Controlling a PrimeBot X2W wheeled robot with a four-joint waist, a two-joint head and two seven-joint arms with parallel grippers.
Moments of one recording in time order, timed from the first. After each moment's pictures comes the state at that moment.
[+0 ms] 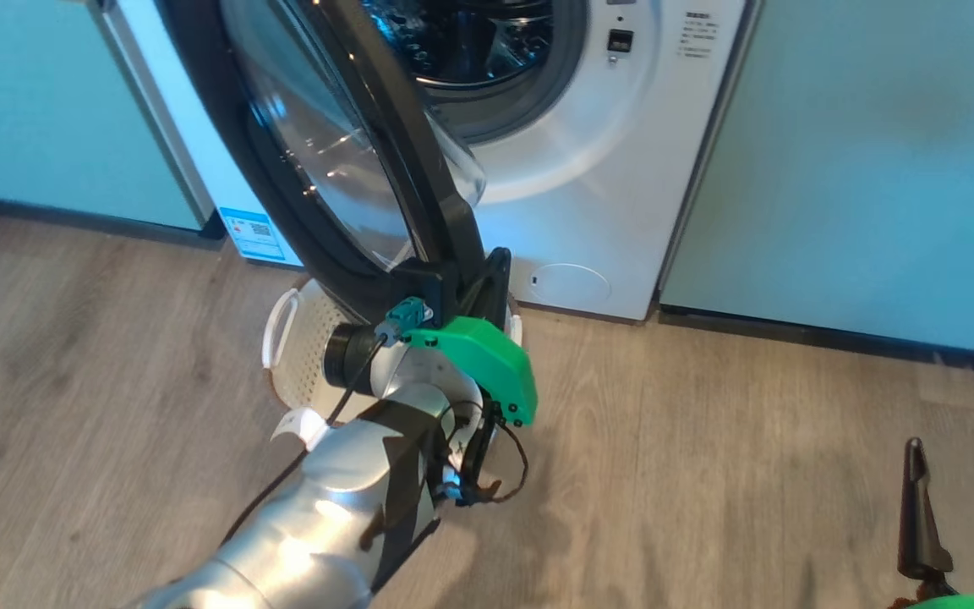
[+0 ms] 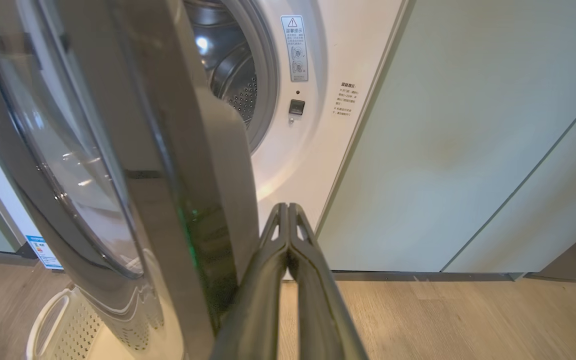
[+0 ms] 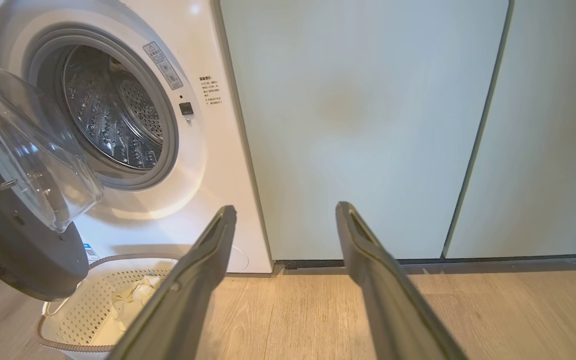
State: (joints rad) left arm -0.75 0.02 -0.85 0.68 -0.82 0.14 -0.25; right arm 0.16 -0.03 -0.09 0.01 0.18 0.13 -0.25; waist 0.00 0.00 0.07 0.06
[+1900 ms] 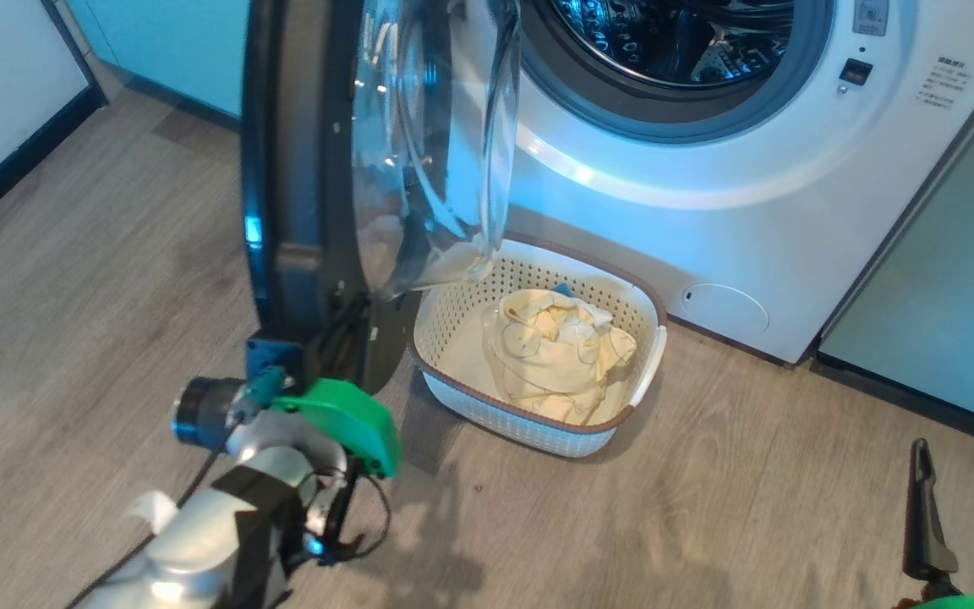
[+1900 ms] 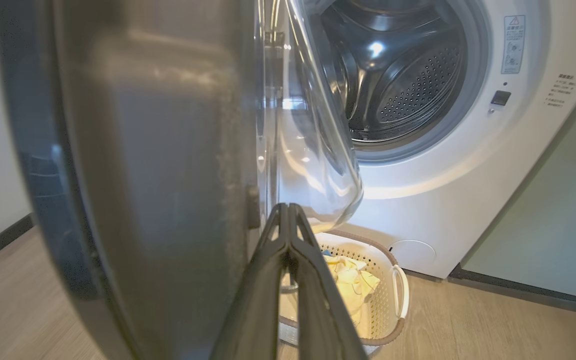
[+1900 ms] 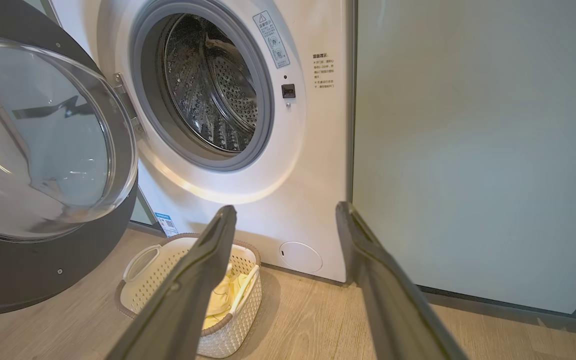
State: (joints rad) left arm -0.54 0.34 -0.81 0.34 -0.76 0.25 -0.24; right arm 0.16 -0.03 -0.10 0.01 0.18 0.13 -0.25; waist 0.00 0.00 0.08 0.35
